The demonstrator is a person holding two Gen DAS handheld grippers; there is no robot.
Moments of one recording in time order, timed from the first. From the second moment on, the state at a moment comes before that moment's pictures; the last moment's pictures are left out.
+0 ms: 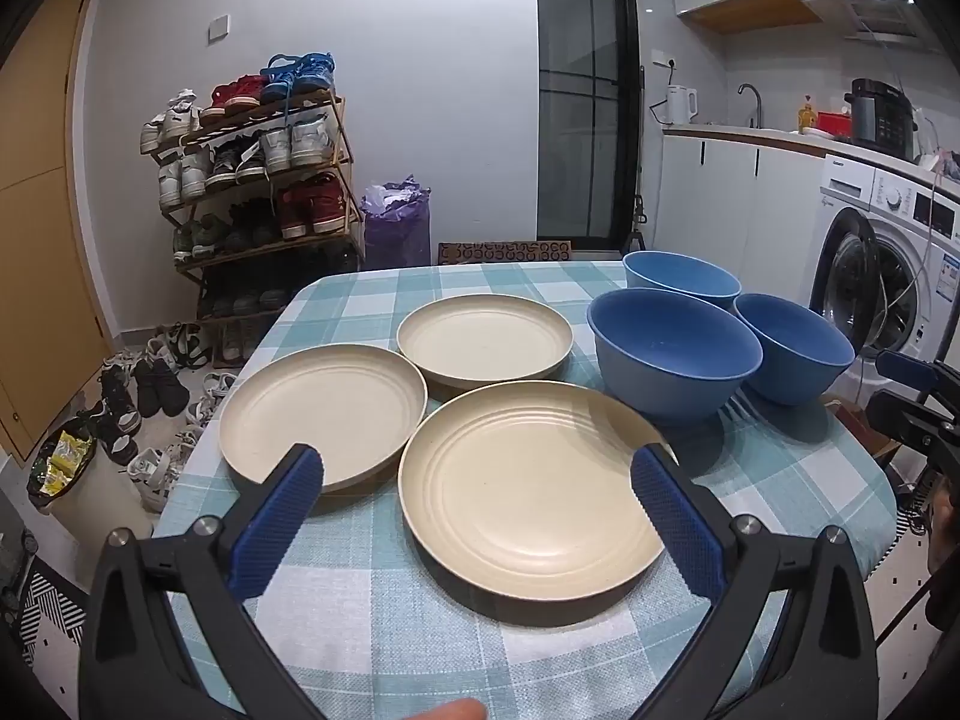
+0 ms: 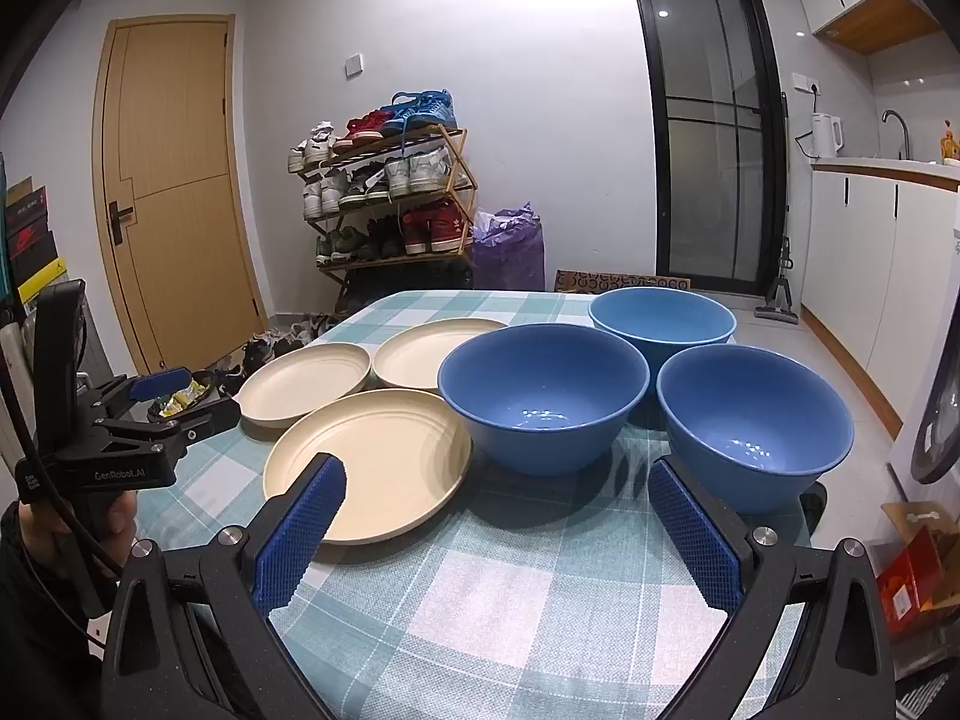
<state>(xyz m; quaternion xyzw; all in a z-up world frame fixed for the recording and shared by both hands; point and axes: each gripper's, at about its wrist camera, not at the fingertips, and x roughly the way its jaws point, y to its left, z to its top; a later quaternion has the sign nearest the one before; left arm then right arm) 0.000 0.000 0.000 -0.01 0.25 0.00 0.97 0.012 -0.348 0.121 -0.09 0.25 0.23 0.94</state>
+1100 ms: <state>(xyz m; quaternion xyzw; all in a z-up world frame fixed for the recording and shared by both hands) 0.000 0.000 0.000 -0.01 0.26 0.00 0.97 0.012 -0.348 0.121 -0.09 0.25 0.23 0.94</state>
